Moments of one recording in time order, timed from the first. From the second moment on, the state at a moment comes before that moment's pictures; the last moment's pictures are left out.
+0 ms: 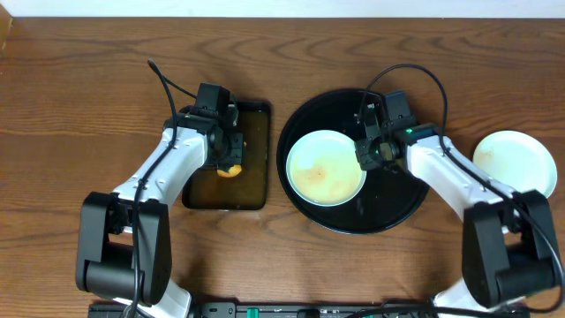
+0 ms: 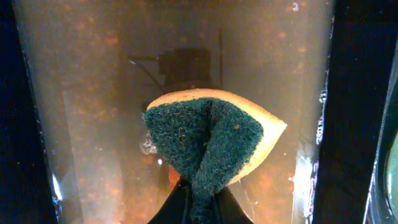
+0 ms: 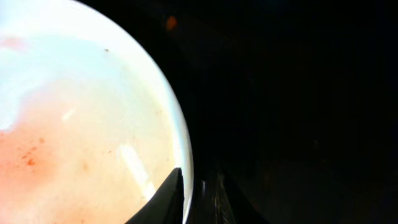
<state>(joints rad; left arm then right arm) -0.19 1.74 1.11 -0.68 0.07 -0.15 0.28 1.77 1.05 -0.50 -0.09 0.02</state>
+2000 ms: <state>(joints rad) -0.19 1.74 1.11 -0.68 0.08 -0.15 0.20 1.86 1.05 -0.55 -0.38 0.06</state>
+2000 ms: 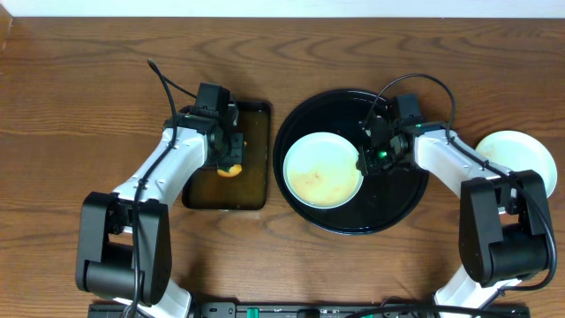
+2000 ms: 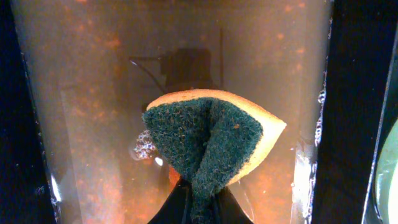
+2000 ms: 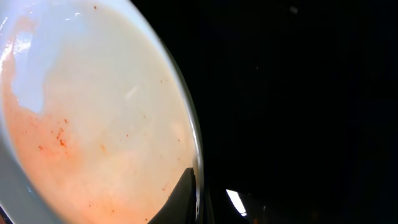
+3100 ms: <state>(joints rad) -0.19 1.74 1.11 -0.68 0.08 -0.15 0.17 1.82 1.03 -0.56 -0.47 0.08</state>
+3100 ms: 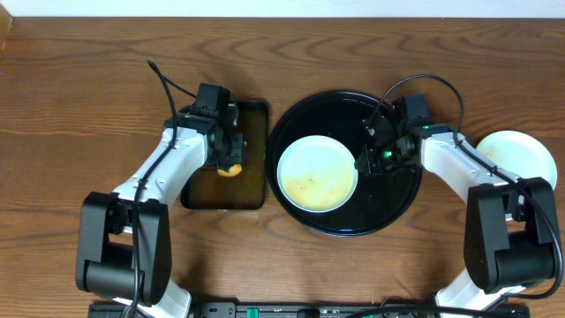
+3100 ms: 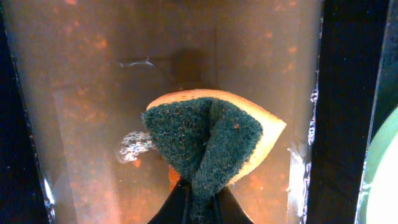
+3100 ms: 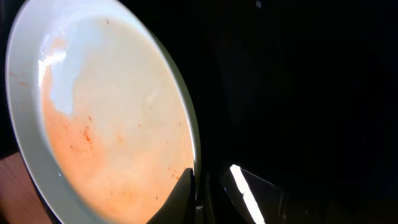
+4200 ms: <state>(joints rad) -0.19 1.74 1.11 -0.68 0.08 -0.15 0.37 1.81 1.05 -0.54 -0.04 0.22</state>
